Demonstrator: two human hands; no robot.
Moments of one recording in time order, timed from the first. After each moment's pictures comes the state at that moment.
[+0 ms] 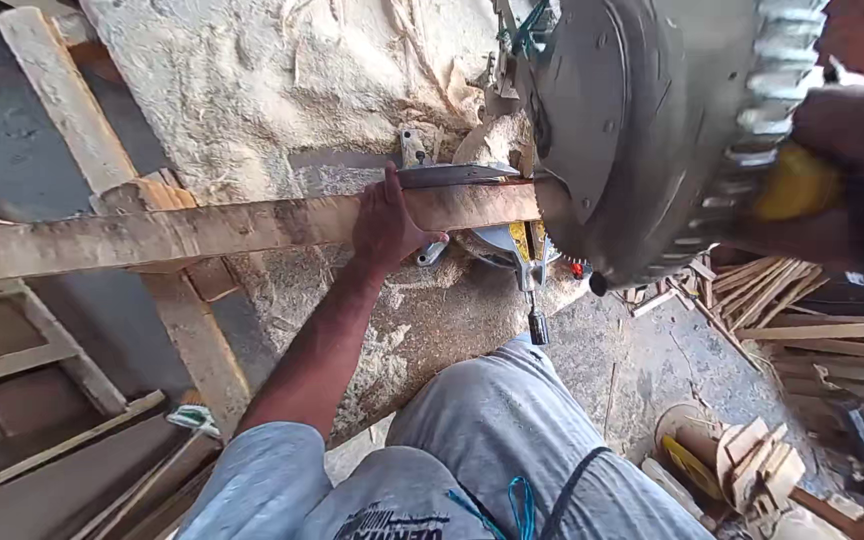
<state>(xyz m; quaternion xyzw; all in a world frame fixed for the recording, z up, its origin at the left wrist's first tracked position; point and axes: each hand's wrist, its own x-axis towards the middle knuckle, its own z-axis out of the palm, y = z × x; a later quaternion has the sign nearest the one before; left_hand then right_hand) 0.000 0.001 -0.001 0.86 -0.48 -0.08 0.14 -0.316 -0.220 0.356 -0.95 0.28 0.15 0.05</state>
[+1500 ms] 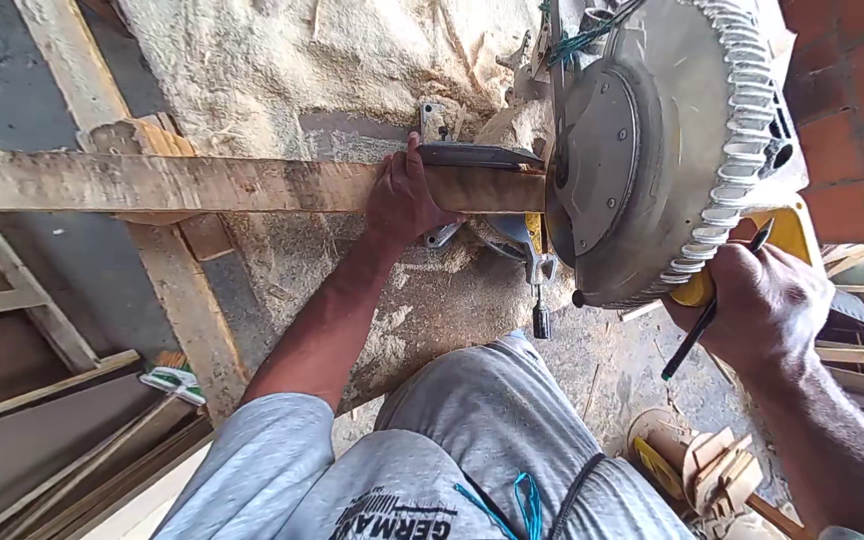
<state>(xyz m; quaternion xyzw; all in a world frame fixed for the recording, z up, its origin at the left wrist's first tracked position) -0.005 -0.005 0.006 0.88 -0.47 -0.06 0.11 -0.369 -0.146 0.226 -0.96 0.23 -0.12 -0.10</state>
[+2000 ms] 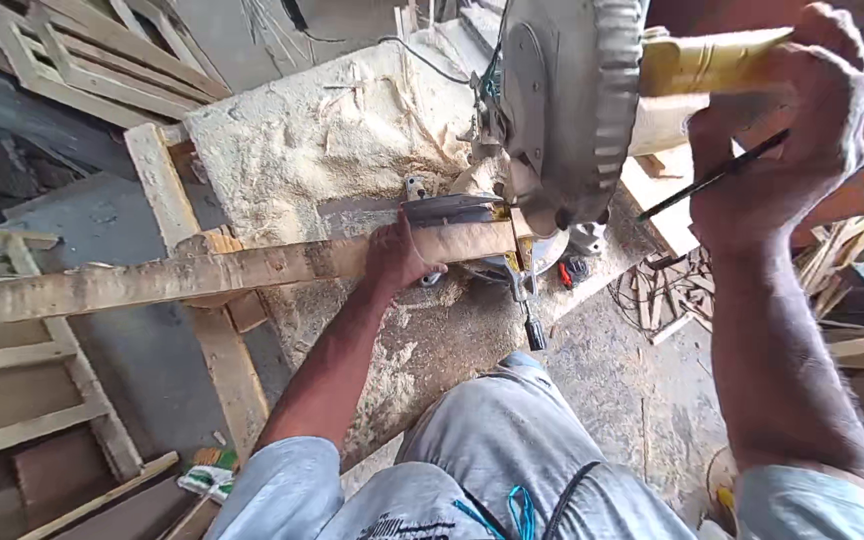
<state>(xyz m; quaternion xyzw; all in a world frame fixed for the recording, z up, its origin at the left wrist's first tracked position) -0.011 0.011 0.025 0.85 -0.51 -0.13 0.05 -0.363 -0.202 0.282 -0.84 0.29 -0.45 -0.03</state>
